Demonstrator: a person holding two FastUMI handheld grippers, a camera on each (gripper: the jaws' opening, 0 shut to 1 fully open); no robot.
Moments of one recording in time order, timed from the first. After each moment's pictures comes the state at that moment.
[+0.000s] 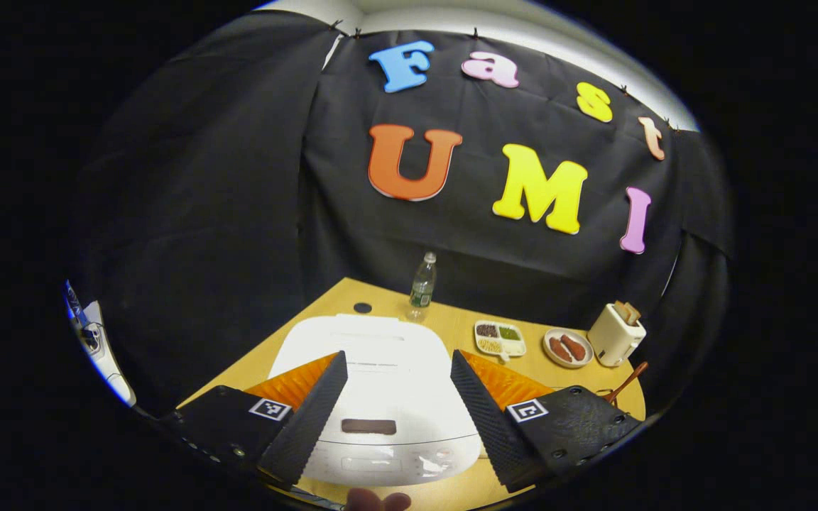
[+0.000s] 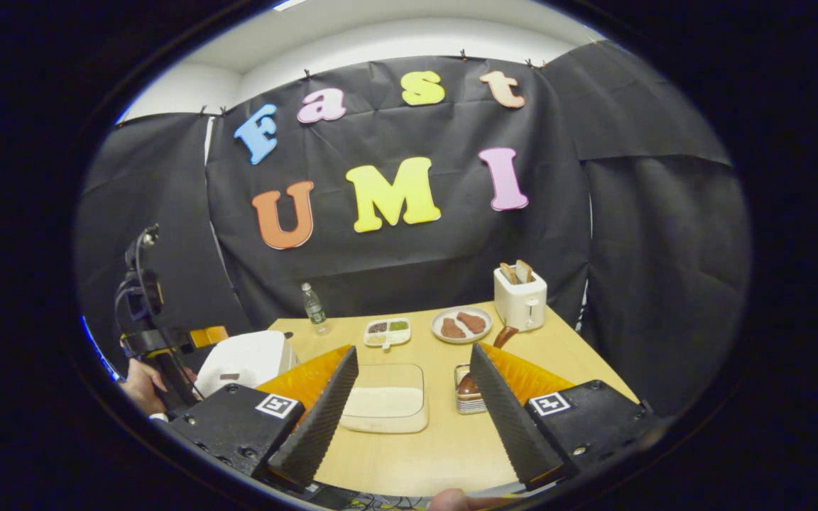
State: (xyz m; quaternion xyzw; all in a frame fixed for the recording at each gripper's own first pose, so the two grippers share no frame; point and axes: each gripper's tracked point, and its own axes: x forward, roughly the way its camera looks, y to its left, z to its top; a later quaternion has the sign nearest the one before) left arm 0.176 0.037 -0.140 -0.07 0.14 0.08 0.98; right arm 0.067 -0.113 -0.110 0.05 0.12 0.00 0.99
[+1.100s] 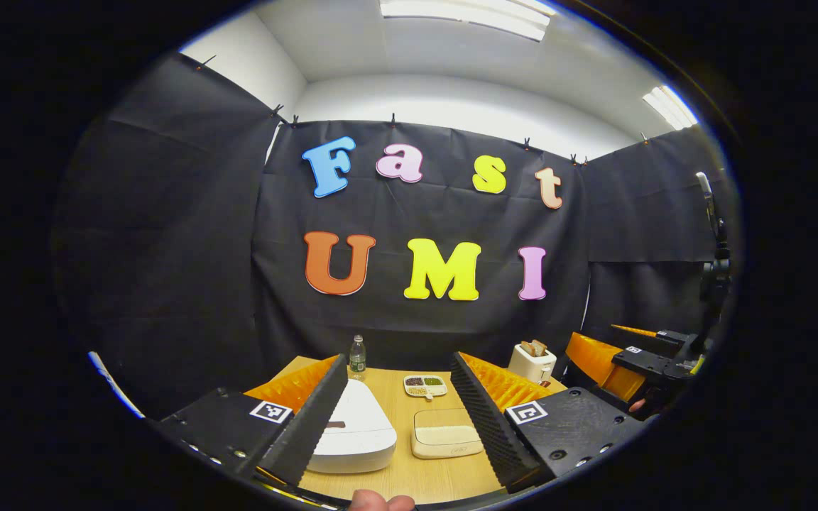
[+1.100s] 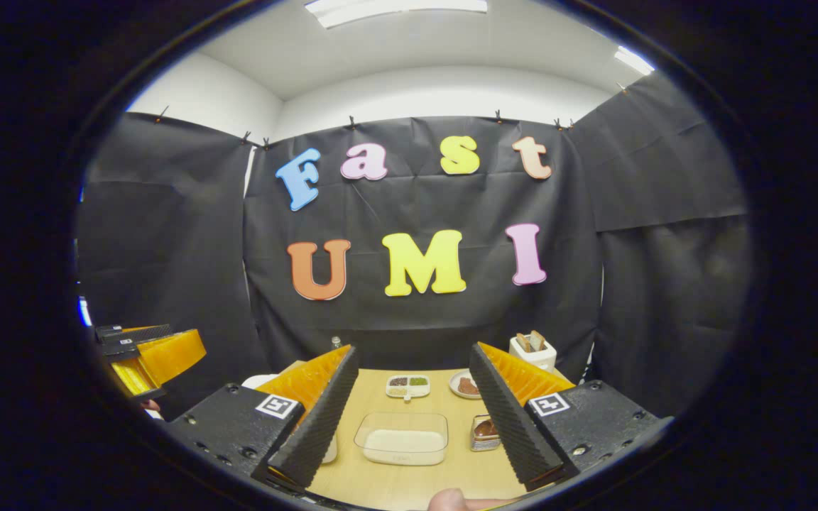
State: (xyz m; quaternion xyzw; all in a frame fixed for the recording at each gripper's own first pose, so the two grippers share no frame) left arm 0.020 -0.043 -0.007 -0.02 -0.01 -0.04 1.00; right arm 0.014 -0.048 -0.017 0.01 0.00 0.03 1.00
